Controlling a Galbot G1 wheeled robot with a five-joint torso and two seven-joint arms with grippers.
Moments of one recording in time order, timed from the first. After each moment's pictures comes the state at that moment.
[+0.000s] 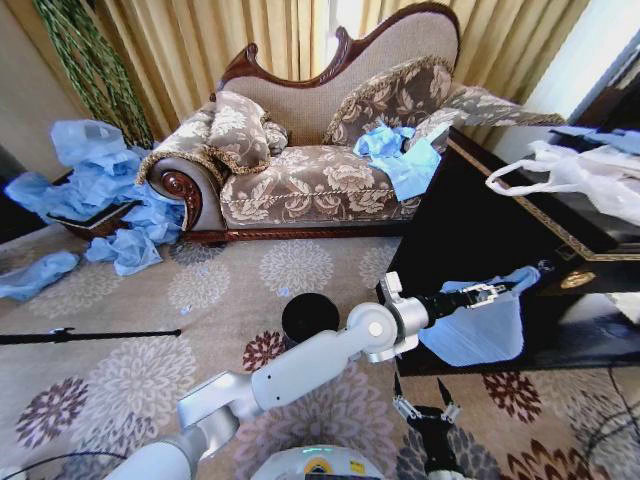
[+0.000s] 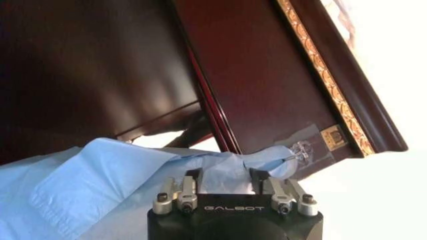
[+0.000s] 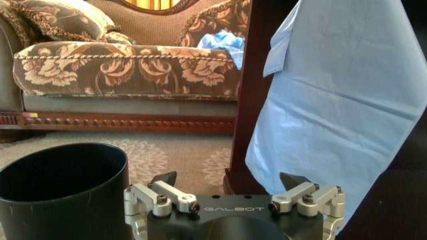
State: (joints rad) left arm 0.44 -1.47 0.51 -1.74 -1.64 0.21 -0.17; right arm -2.00 1.61 0.56 2.12 -0.04 0.30 0.04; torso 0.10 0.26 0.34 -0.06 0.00
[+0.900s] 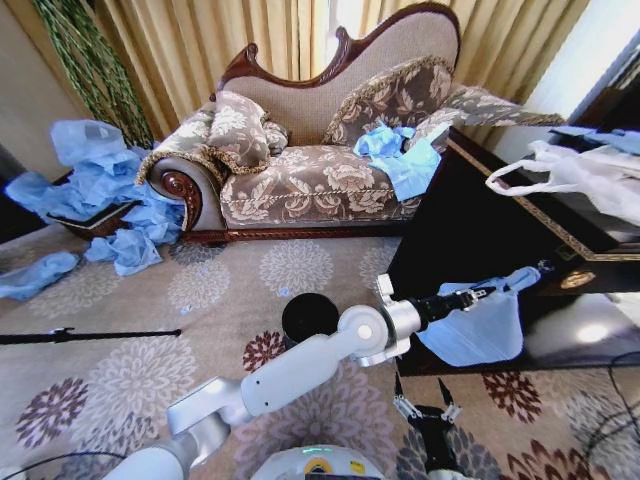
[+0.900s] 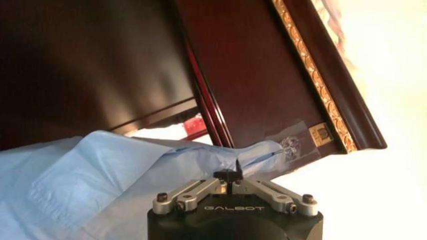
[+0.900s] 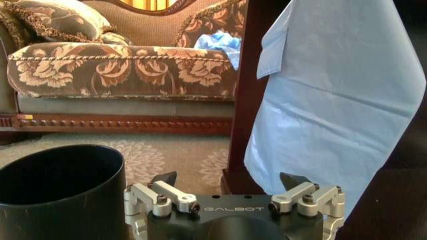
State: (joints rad) left arm 0.47 -1.45 0.50 -1.79 -1.67 0.23 -0.16; right arm -2.00 1.61 0.56 2.12 -0.04 0.30 0.05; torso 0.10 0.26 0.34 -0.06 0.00
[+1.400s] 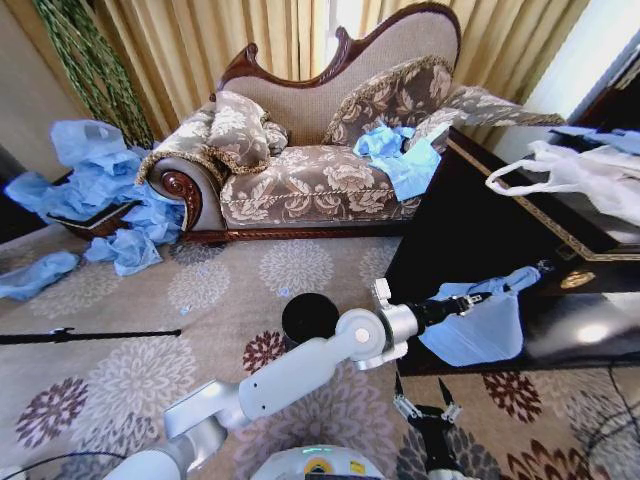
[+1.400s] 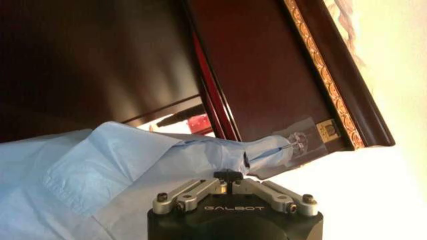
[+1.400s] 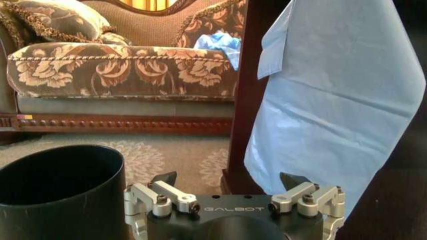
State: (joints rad) left arm 0.49 -1.44 0.50 -1.79 -1.68 0.23 -0.18; right arm -2.00 1.61 0.56 2.12 -0.04 0.30 0.05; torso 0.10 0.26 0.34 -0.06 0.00
